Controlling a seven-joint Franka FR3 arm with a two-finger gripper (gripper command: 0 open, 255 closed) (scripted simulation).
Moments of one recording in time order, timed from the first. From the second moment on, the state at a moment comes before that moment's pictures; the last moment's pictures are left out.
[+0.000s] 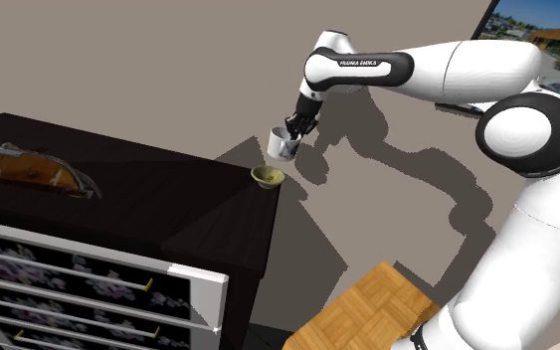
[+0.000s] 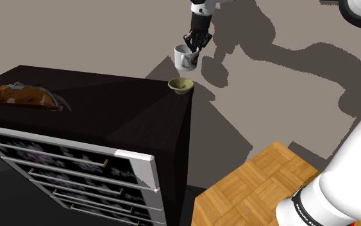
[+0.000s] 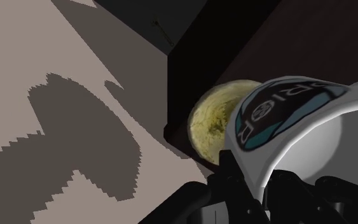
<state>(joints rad) -0.08 0.20 0.04 -1.65 0.05 1.95 0.01</state>
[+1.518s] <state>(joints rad) -0.08 0.23 0.04 -1.78 0.05 2.12 0.01</state>
